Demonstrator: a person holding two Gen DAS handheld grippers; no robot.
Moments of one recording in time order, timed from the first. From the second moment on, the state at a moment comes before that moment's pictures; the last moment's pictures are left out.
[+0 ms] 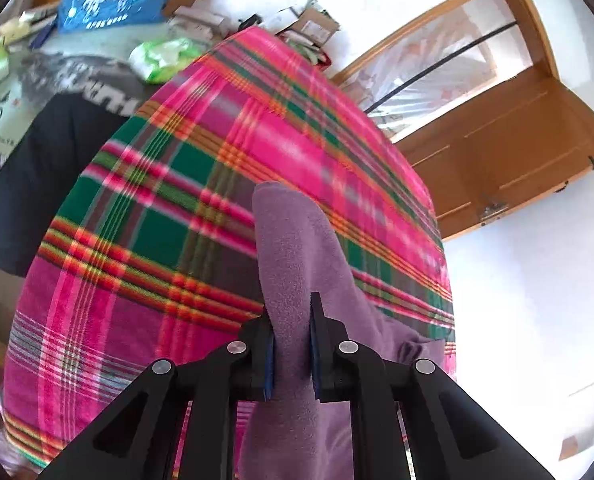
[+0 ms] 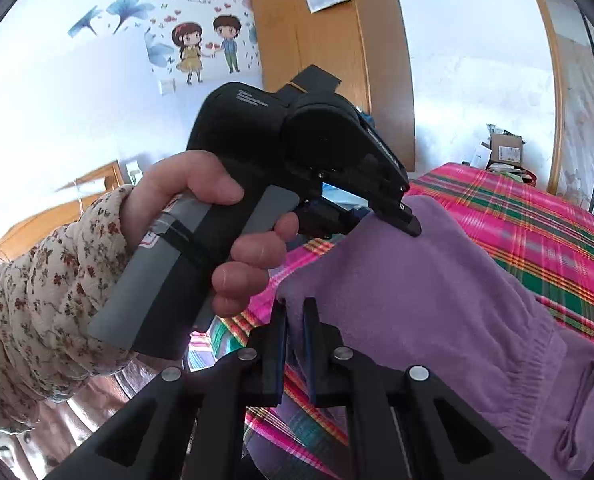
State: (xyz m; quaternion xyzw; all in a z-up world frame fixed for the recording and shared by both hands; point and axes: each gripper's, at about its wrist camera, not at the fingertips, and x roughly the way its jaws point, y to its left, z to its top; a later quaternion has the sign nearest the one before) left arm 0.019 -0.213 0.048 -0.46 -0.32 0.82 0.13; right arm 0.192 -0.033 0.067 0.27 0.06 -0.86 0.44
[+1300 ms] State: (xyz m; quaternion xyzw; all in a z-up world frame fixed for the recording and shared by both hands) left arm -0.020 0.043 0.135 -0.50 -0.18 0.82 0.22; right arm 0.185 0.206 0.137 0.21 -0.13 -0.93 0.27
